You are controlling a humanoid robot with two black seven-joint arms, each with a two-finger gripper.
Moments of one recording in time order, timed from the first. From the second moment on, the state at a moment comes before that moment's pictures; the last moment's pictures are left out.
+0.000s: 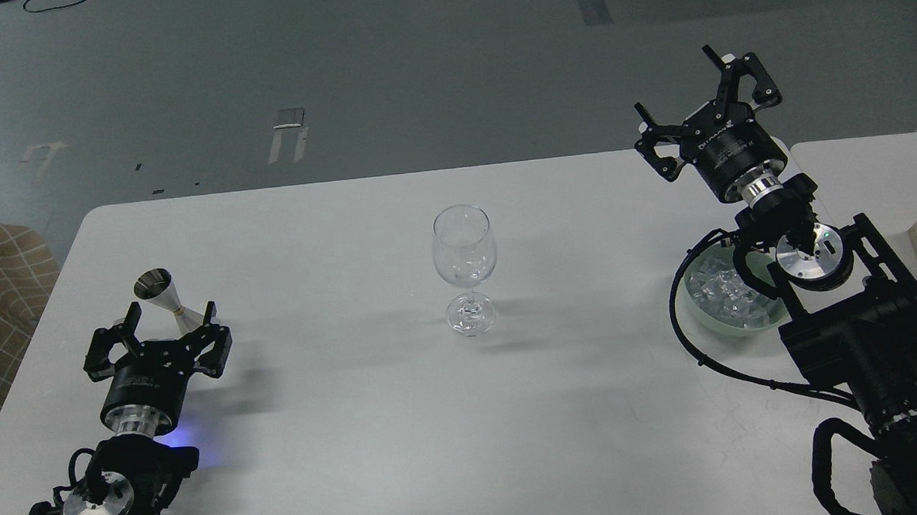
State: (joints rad) left arm 0.04 0.05 -1.74 -1.15 -0.08 -0.26 0.11; right arm 0.57 -0.02 1.53 0.80 -0.40 0.41 -0.08
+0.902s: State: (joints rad) left arm -0.08 0.11 -1.74 -0.92 -0.10 -0.37 0.12; right arm 0.57 -0.02 1.53 0.80 -0.40 0.40 -0.08
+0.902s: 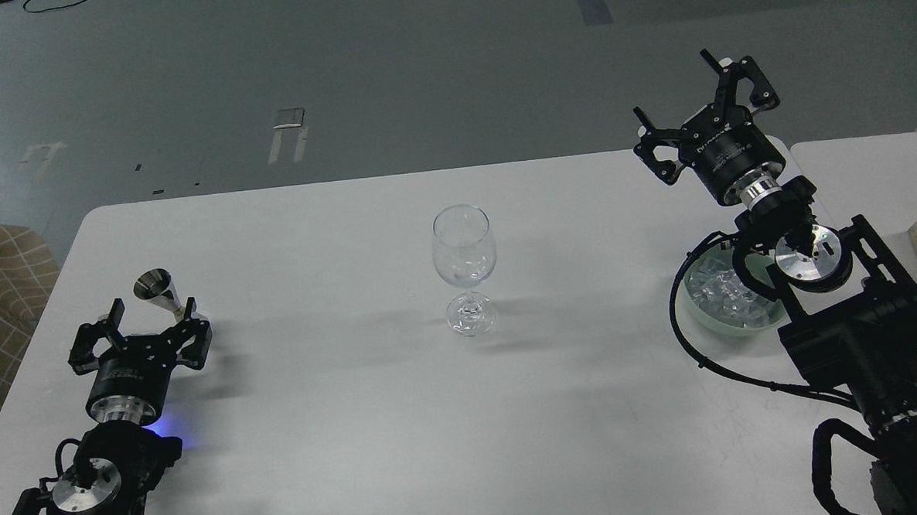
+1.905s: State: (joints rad) left arm -0.09 0.12 -1.74 -0.90 -0.10 -0.42 0.11; right arm 0.57 -0.02 1.53 0.80 -0.40 0.40 -0.08
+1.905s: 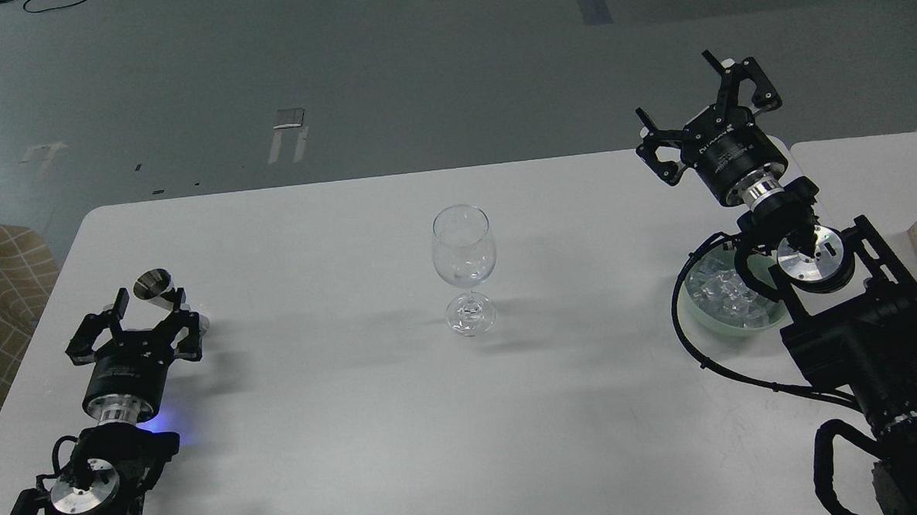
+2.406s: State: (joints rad) left arm -0.10 0.12 -1.74 -0.87 -0.10 -0.47 0.12; right arm 0.57 -0.02 1.53 0.80 -0.40 0.40 -0.08
